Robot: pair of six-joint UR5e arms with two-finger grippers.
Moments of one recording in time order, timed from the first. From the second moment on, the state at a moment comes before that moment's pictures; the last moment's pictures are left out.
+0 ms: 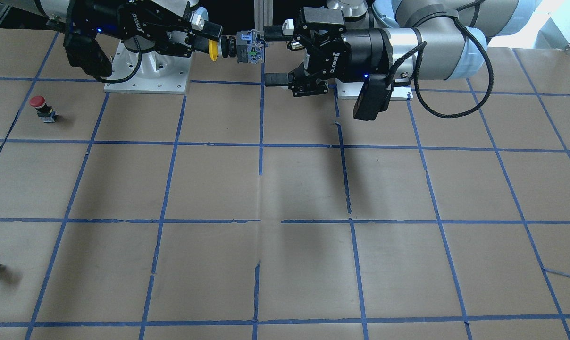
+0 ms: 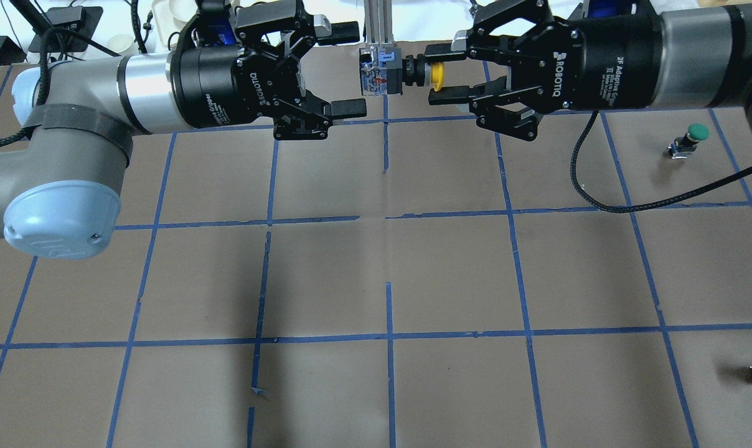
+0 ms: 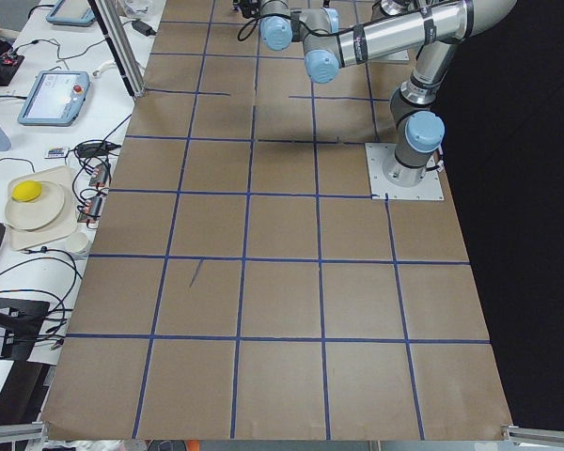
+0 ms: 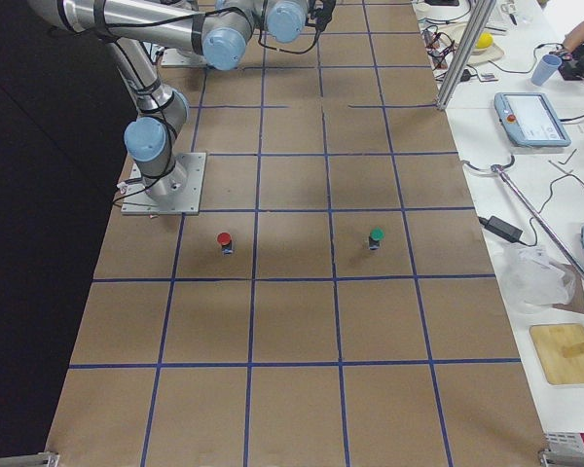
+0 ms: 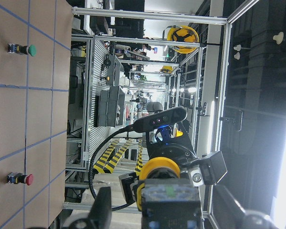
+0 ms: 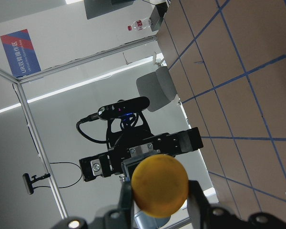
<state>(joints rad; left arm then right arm) -1.49 -1.54 -1.93 -1.26 0.04 -0.09 1.37 -1.78 1.87 -1.52 -0.22 0.17</state>
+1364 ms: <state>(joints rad) -1.57 -1.63 -1.65 -1.35 1.50 -0.09 1.17 -1.82 1.92 -1.66 -1.57 -0.49</state>
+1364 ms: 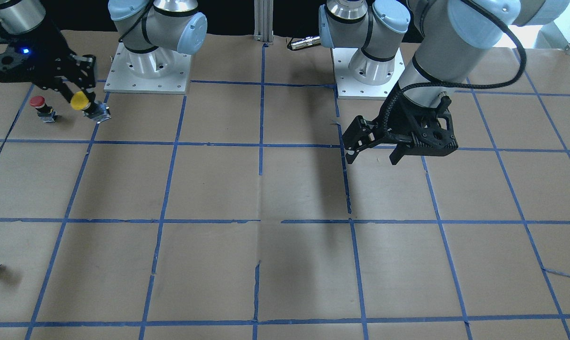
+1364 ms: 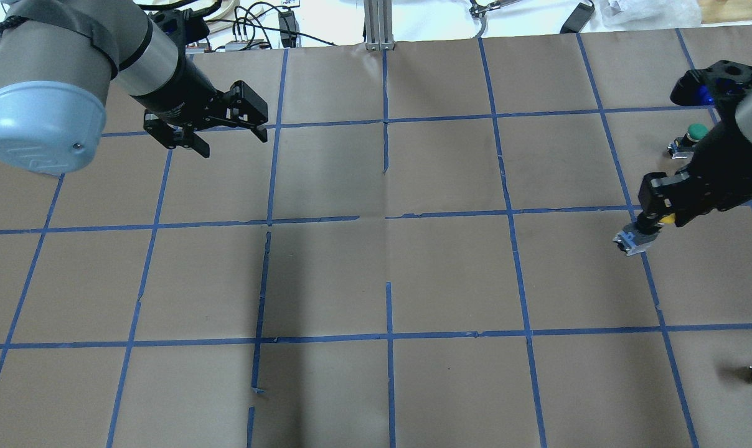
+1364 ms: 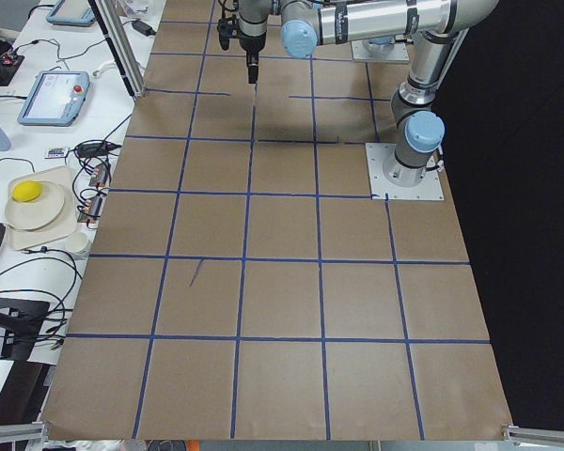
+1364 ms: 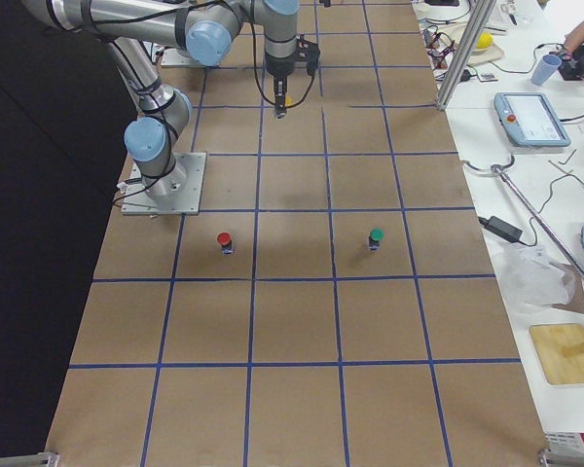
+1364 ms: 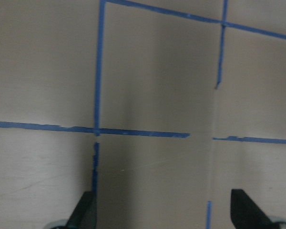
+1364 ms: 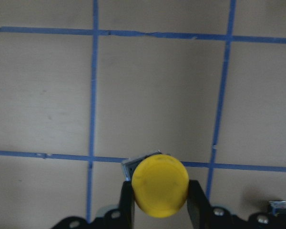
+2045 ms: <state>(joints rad) -1.60 -1.65 -1.52 -1.49 1.53 -0.08 0.84 -1.62 2.15 -2.34 -1.54 -0.93</state>
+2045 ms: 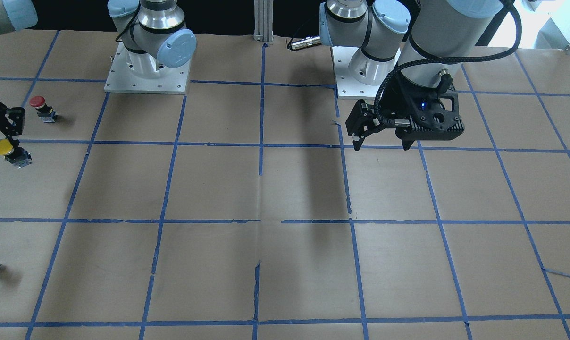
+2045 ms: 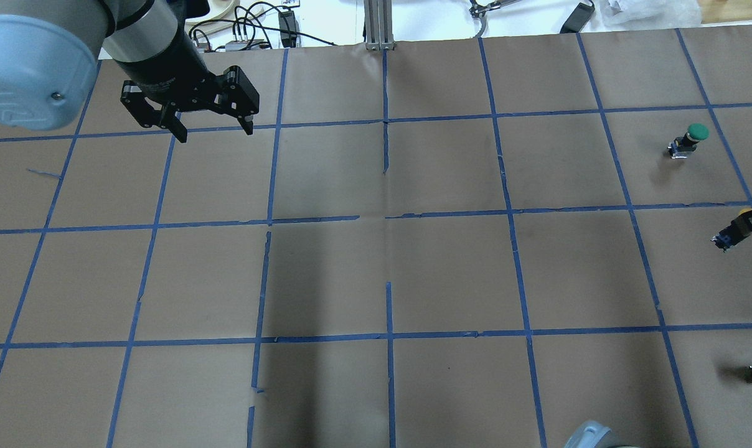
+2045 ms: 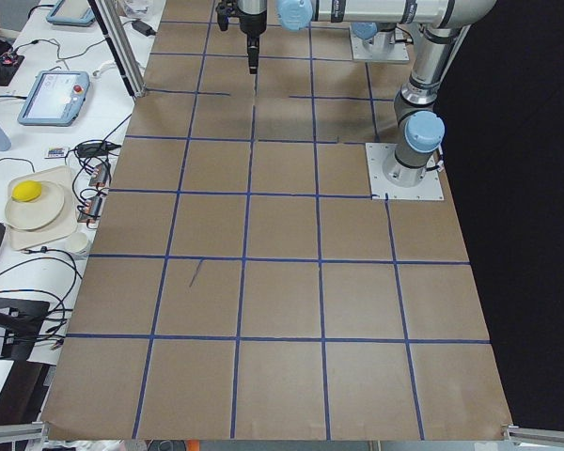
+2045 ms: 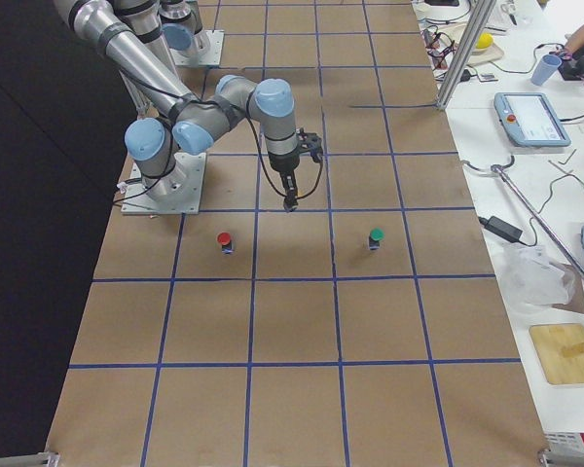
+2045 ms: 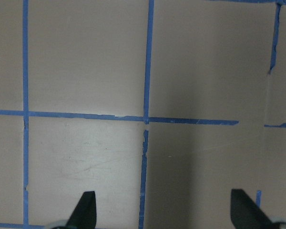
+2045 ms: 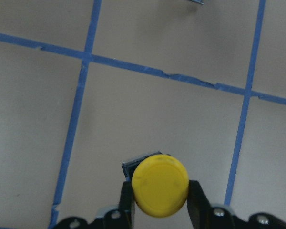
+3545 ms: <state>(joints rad) -1.59 -1.64 -1.50 -1.49 1.50 -0.08 0.75 -1.51 2.26 -2.53 -1.60 -0.61</state>
